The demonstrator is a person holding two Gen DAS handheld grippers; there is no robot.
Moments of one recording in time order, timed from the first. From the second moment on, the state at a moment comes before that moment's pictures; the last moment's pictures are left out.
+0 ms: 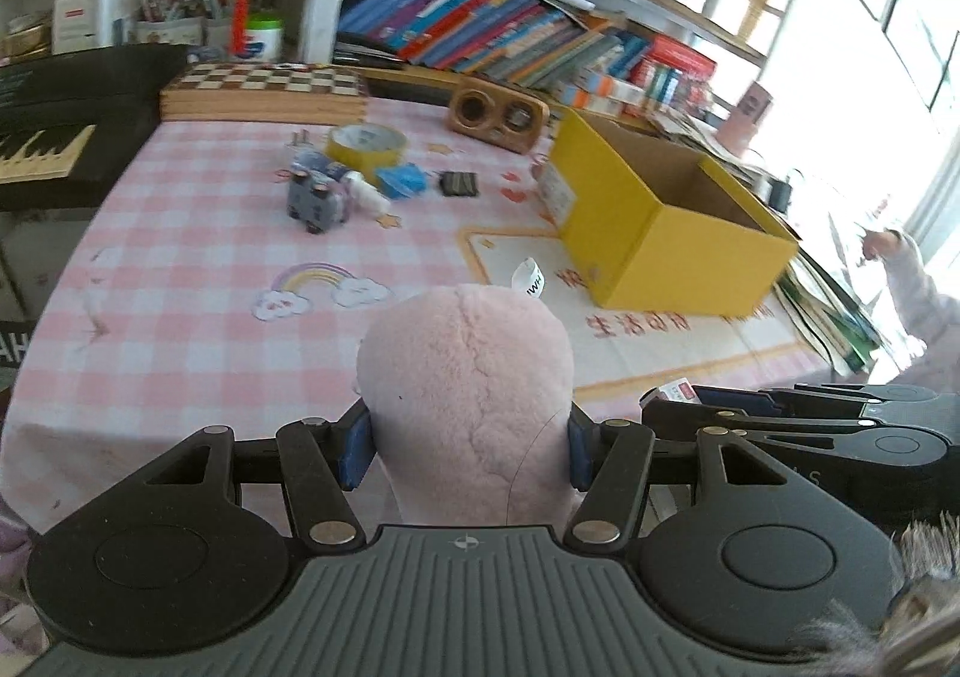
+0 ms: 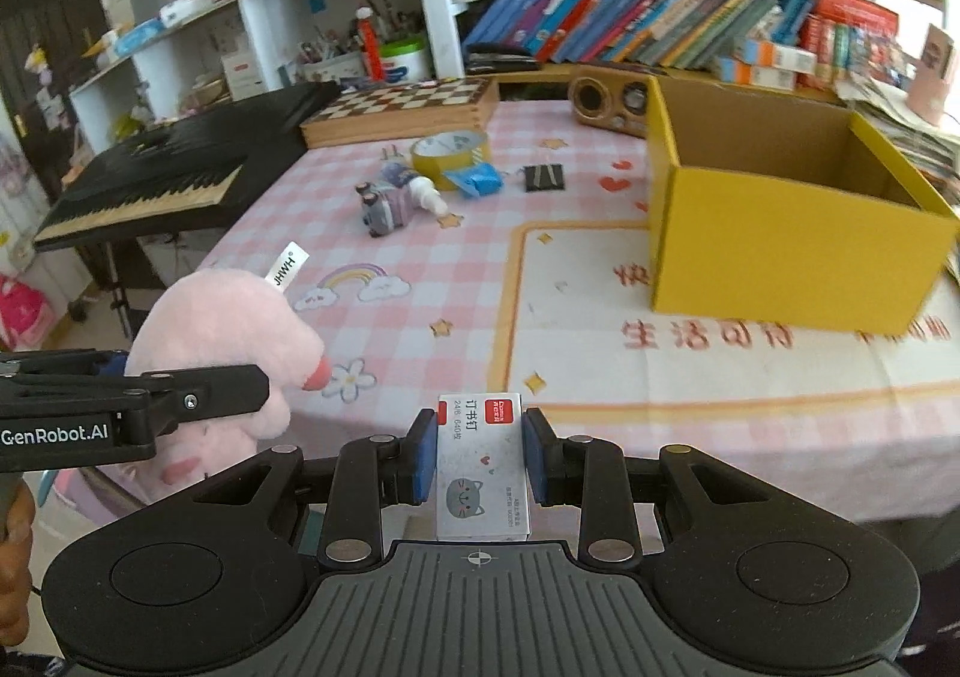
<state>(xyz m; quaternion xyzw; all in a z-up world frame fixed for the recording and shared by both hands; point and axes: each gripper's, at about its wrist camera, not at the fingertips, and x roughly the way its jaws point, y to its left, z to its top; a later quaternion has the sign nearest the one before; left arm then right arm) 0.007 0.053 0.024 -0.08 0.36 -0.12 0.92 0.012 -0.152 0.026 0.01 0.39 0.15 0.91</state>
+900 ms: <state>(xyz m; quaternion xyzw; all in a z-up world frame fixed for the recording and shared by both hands) 0.014 -0.020 0.027 -0.03 0.37 -0.22 0.90 -0.015 -0.211 0.022 0.04 0.39 0.07 0.92</state>
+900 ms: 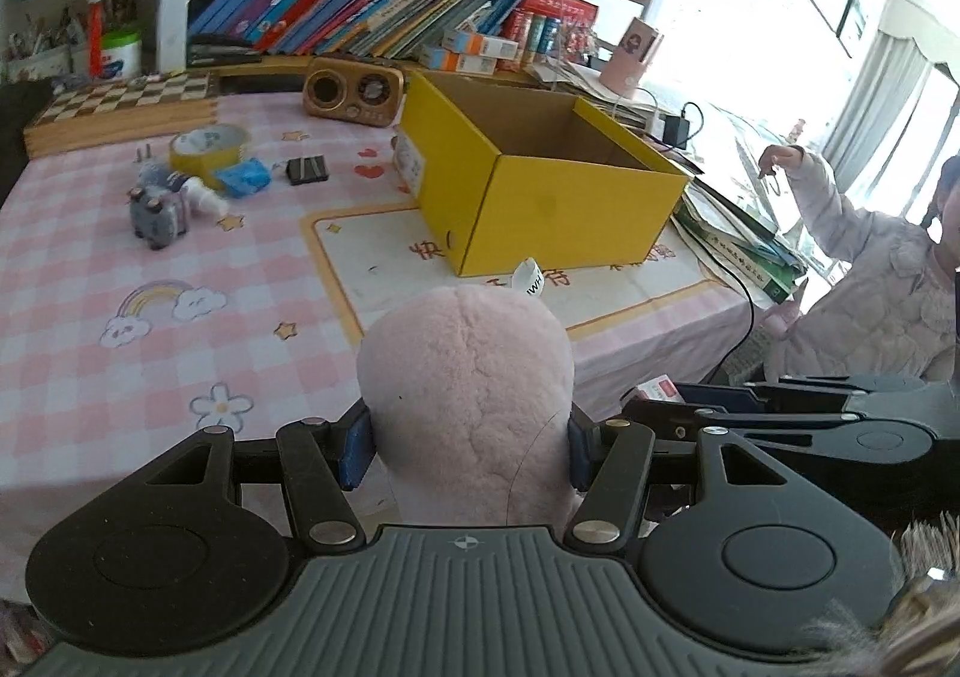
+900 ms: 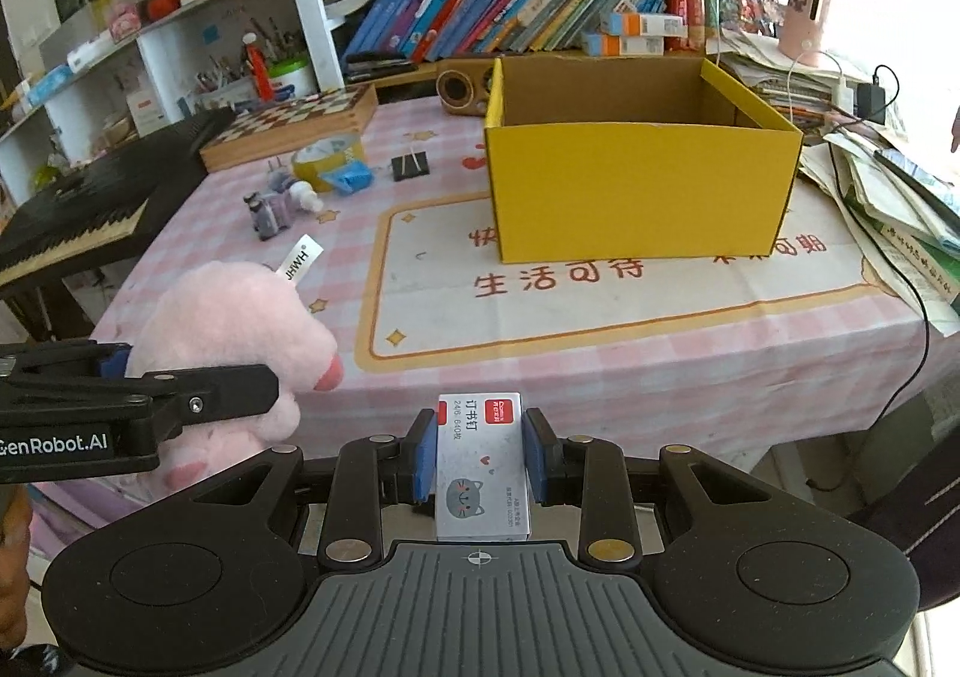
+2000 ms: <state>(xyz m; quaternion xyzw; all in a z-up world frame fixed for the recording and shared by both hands) 0.055 -0.085 0.024 0.00 0.39 -0.28 0.88 0.011 -0.266 0.012 0.08 0.41 0.02 0.91</state>
